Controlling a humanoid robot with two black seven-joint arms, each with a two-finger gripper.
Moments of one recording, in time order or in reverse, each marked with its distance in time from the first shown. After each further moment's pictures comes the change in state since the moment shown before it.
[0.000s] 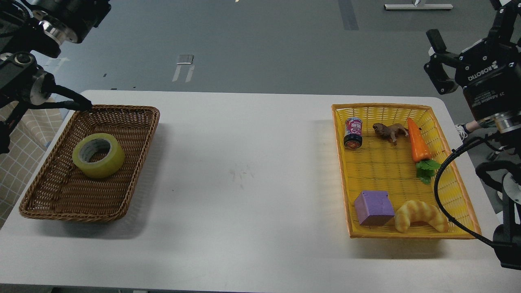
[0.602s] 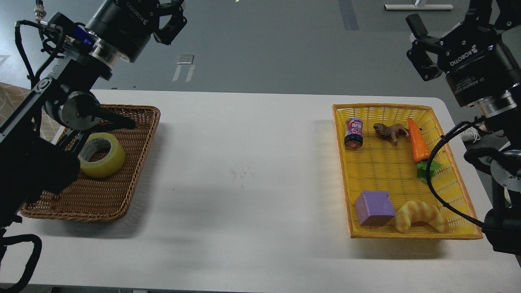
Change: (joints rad) left arm 0.349 -0.307 -0.415 -0.270 -0.091 -0.106 0.139; right arm 0.094 0.009 -0.110 -0.004 -0.060 0.001 -0.004
